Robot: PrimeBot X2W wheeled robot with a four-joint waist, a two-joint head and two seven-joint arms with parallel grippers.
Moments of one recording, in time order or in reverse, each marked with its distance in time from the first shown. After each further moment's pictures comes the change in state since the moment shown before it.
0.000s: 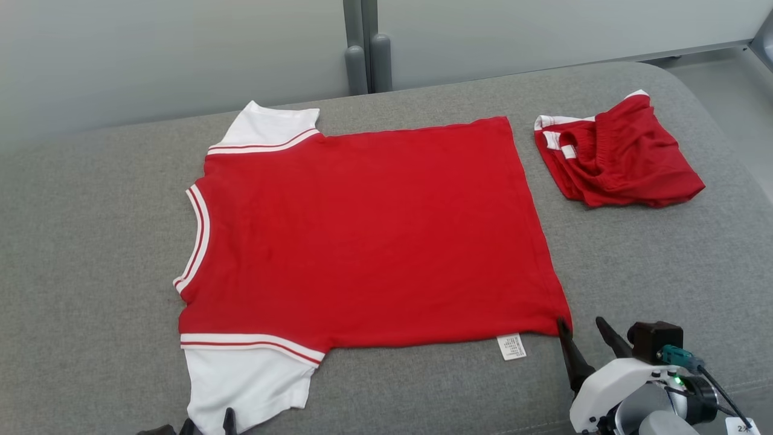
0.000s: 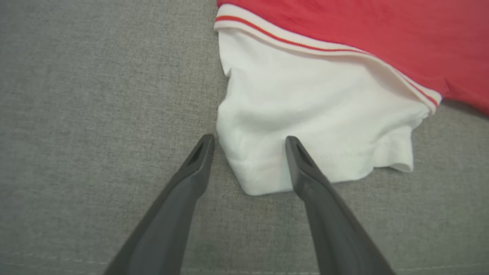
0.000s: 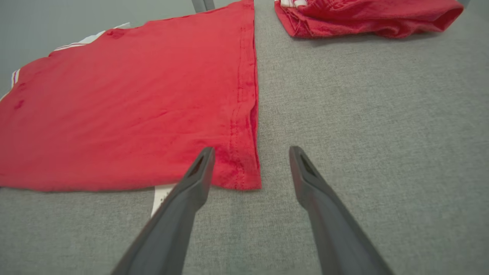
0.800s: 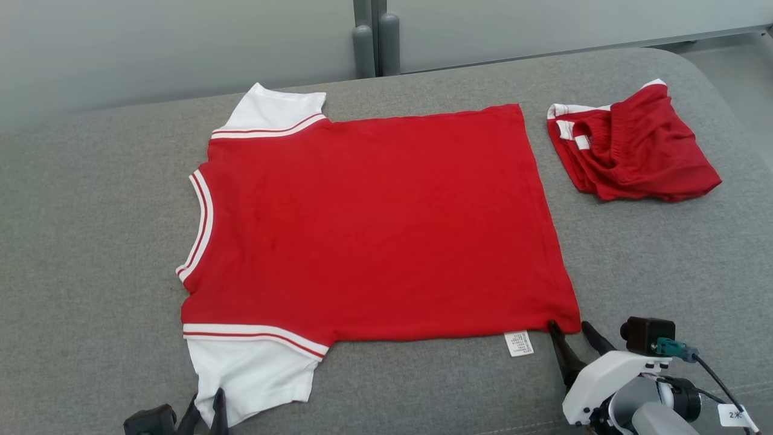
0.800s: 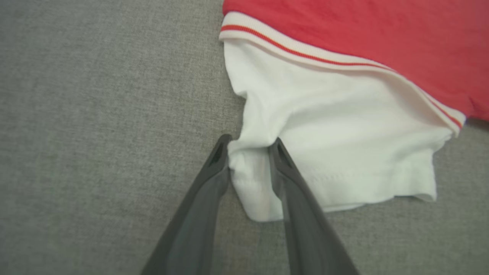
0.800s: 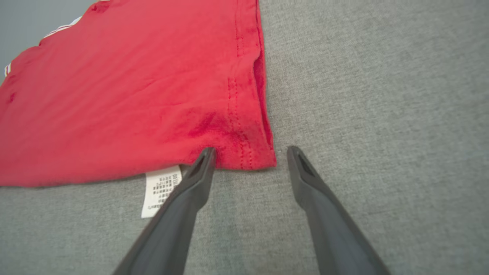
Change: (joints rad) left arm -0.093 -0.001 -0.012 0.088 -0.012 -0.034 -0.036; right arm -0.073 0.056 -0.023 0.189 0.086 0.088 0.010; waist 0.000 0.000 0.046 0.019
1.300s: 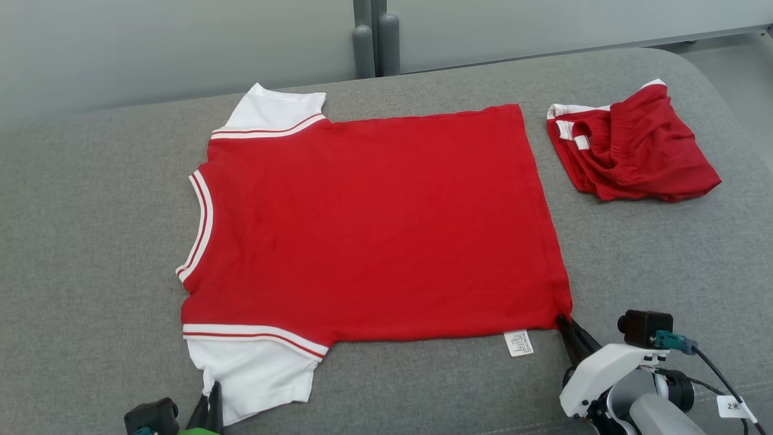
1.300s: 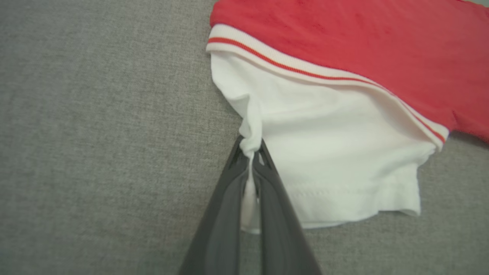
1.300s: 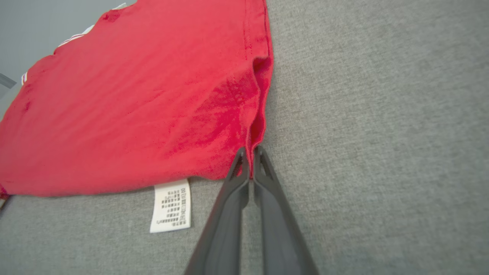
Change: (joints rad) left arm -0.031 -0.002 -0.006 0.028 -0.021 -0.018 -0.019; right arm -0.047 0.006 0.006 0.069 0.027 0.059 -0.019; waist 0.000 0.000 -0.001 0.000
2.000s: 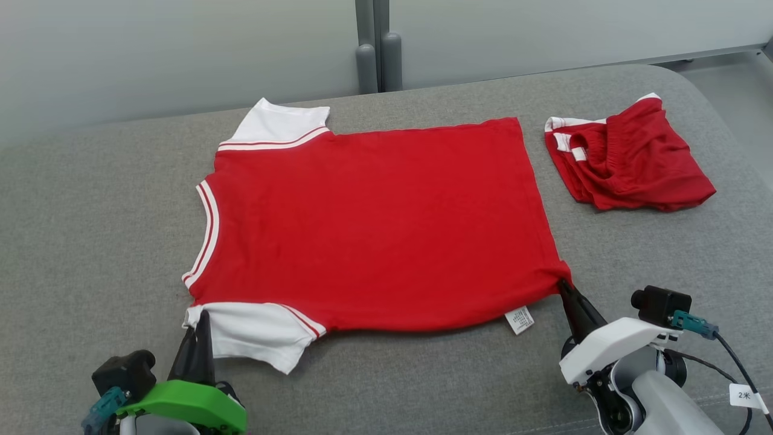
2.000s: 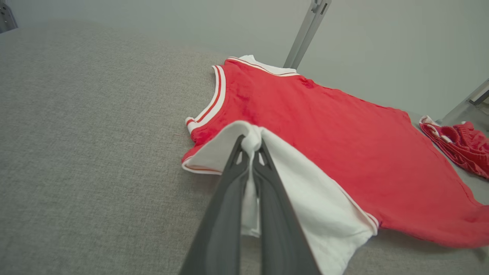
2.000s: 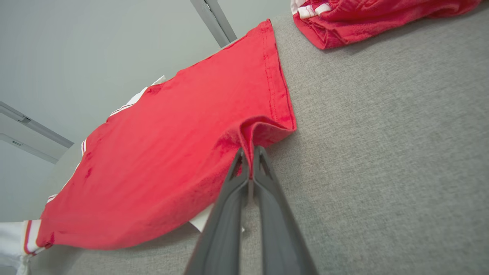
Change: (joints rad) left arm -0.041 -0.002 0.044 -0.199 -0.051 -0.043 -0.025; right arm -0.034 0.016 -0.043 -0.057 0.116 0.038 -0.029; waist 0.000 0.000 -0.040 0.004
